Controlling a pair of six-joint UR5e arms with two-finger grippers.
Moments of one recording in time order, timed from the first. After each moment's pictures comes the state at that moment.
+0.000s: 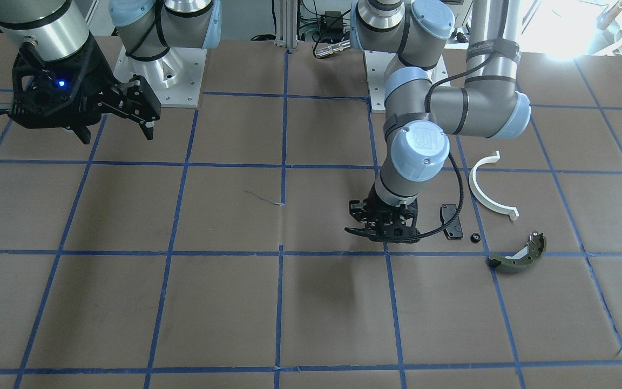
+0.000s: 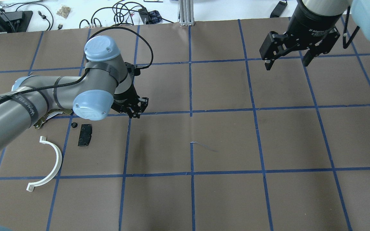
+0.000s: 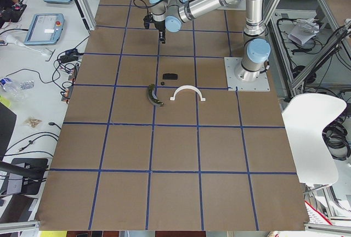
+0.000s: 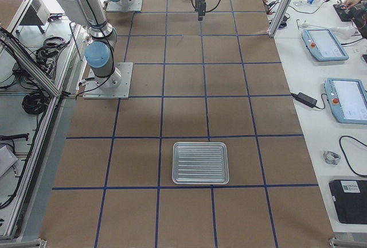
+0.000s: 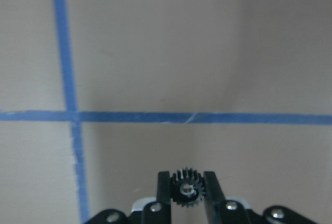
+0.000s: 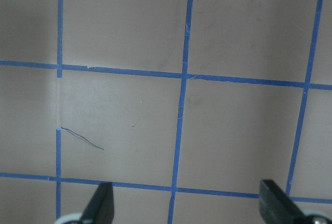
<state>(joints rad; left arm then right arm) -1.60 -1.85 -1.90 -1.06 1.56 0.03 1.55 -1.55 1.51 -1.52 -1.54 -0.10</state>
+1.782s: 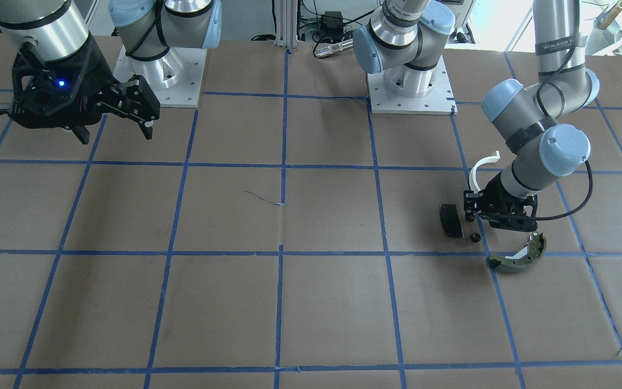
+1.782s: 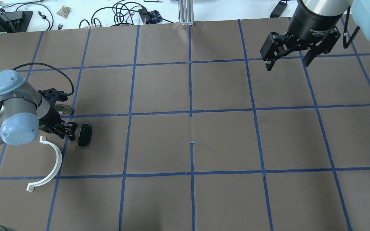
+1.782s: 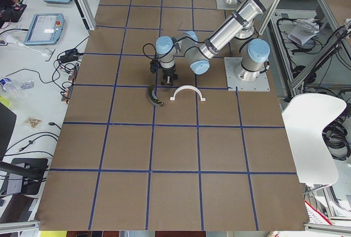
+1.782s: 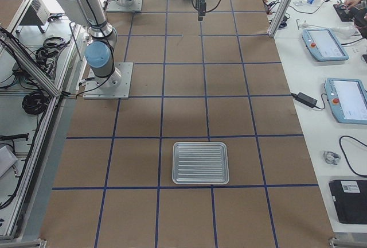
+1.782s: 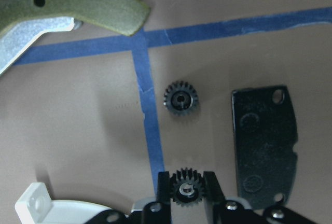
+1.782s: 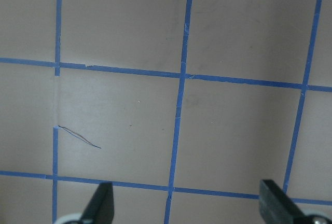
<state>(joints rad) -1.12 -1.82 -2.10 -0.90 1.61 0.56 1.55 -1.55 1.51 -1.52 -1.55 -0.12</state>
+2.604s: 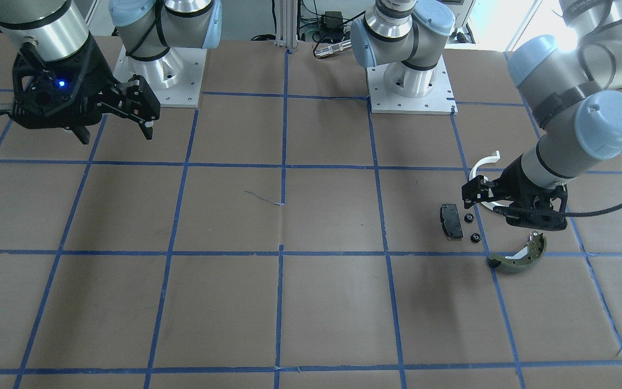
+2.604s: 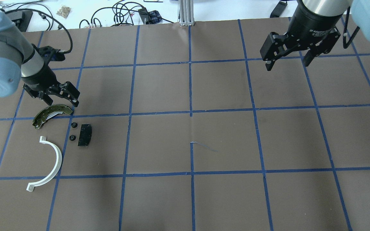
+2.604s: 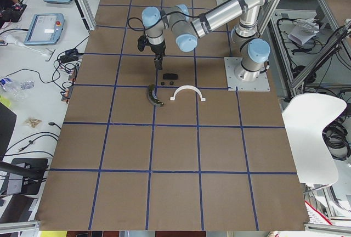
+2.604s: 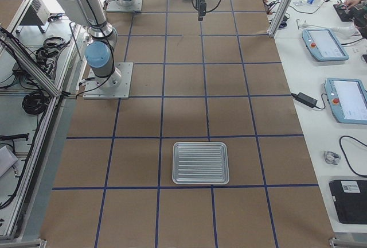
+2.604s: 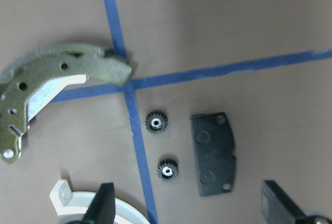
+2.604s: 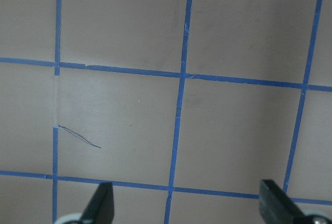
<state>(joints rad) -1.31 -1.74 -1.69 -1.42 1.60 0.35 1.55 -1.55 1.51 -1.52 -1.55 -0.12</state>
